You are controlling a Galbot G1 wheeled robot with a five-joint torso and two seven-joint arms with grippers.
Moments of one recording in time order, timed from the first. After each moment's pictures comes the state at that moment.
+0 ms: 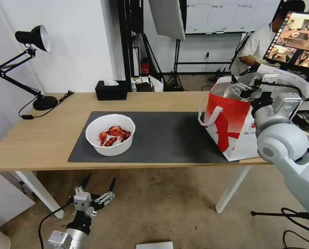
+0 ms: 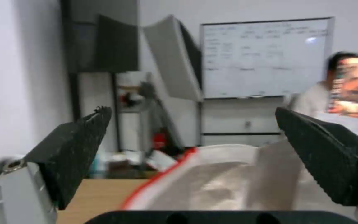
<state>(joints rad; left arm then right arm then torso) 1.82 -1.29 -0.57 -2.13 -0.25 -0.21 0.07 -0.83 0.66 0.31 2.14 0.94 -0.18 0.51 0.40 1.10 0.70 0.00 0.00</state>
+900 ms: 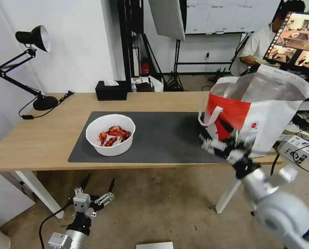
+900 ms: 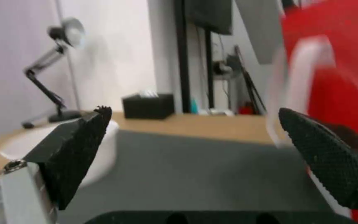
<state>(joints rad) 1.83 -1.30 -0.57 -2.10 -0.25 -0.26 0.08 -1.53 0.84 0.44 2.21 0.68 0.19 0.03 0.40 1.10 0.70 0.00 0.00</state>
